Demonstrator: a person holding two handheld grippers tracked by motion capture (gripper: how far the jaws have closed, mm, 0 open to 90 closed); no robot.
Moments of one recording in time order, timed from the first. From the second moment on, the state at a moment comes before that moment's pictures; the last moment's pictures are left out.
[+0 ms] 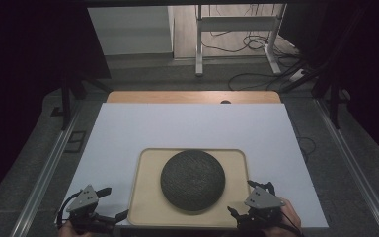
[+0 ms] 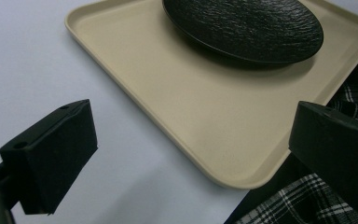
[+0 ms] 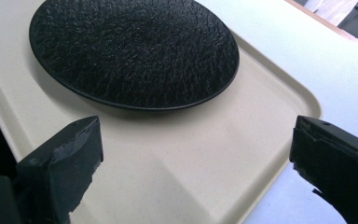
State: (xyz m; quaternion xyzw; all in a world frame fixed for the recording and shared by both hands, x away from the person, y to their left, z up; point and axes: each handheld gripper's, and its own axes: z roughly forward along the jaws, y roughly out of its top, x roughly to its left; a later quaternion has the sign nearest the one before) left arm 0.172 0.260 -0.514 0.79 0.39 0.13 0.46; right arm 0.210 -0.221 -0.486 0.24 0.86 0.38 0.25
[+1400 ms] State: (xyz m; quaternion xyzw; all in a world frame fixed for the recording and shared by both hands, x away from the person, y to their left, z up) left arm 0.172 0.260 -0.514 0.79 0.39 0.13 0.45; right arm 0.192 -0.283 -0.488 0.34 0.82 0.39 0.24
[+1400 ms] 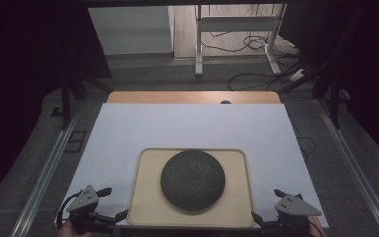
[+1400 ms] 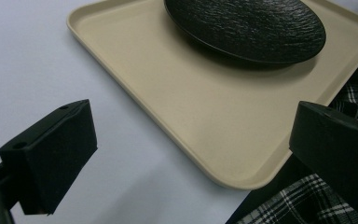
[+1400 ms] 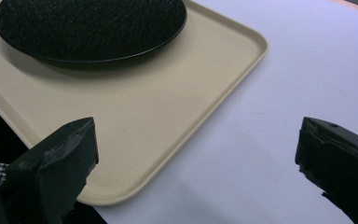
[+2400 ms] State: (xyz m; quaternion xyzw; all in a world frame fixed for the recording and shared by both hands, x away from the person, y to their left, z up) left arm 0.171 0.259 -0.514 0.79 0.40 0.15 0.44; right arm 0.174 -0.322 -0.492 0.40 0.79 0.37 0.27
